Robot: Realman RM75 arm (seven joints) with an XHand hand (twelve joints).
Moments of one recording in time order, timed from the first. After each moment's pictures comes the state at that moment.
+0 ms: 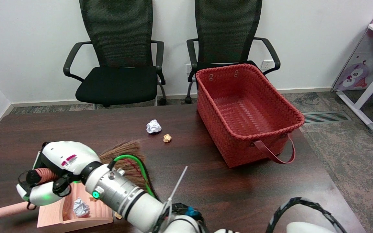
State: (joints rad) arm 0.28 -1.71 0.60 -1.22 -2.18 0.39 -0.01
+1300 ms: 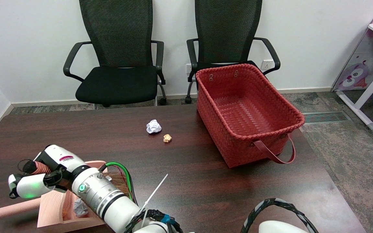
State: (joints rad) arm 0.36 -1.92 0.63 -0.87 -2.03 0.48 0.26
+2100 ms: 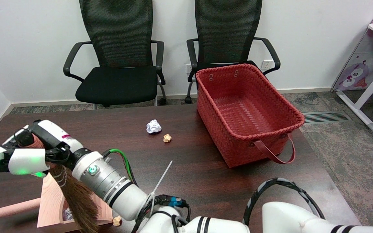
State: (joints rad) arm 0.45 -1.83 0.52 -0.89 -2.30 0.66 0.99
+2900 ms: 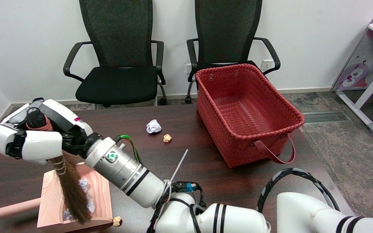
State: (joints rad) arm 0.47 -1.69 0.51 -1.04 -2.50 0.76 1.31
